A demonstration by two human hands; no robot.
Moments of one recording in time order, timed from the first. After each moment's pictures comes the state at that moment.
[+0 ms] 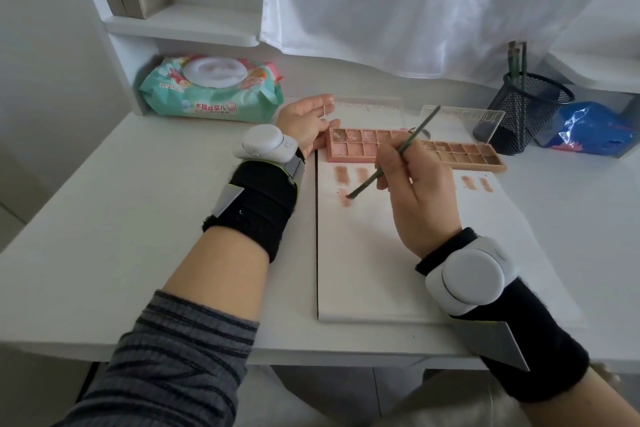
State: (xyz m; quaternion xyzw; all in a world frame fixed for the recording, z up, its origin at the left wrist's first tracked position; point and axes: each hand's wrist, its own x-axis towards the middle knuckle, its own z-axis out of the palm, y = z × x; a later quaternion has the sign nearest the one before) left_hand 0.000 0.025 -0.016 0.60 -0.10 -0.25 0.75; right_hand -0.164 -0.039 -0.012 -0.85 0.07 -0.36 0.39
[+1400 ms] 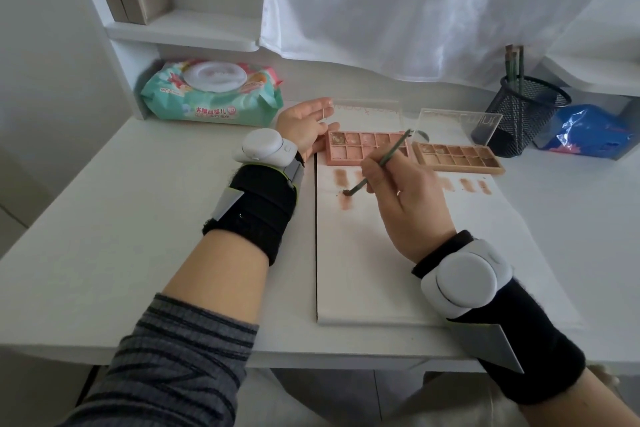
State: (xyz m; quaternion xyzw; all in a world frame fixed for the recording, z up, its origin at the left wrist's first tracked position) left_hand 0.000 0.024 -0.017 0.60 -0.10 -0.24 0.76; right_hand -0.161 -0.042 -0.017 -0.88 0.01 -0.35 0.32
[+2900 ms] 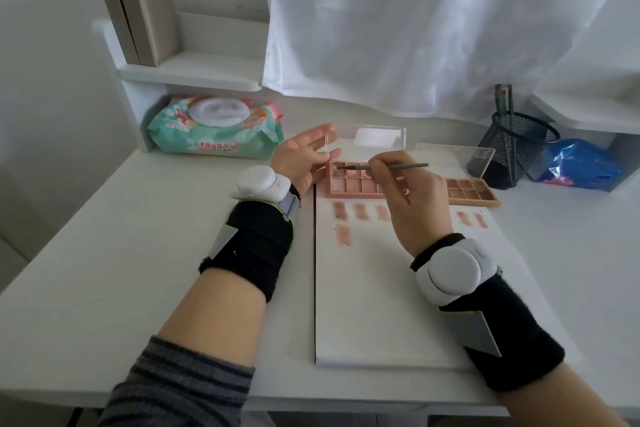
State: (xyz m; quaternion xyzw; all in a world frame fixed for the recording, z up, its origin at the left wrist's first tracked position) left_hand 0.001 0.029 -0.012 0.52 -0.13 -0.27 0.80; right_hand -0.136 -0.067 -0.008 -0.85 0.06 -0.39 0.35
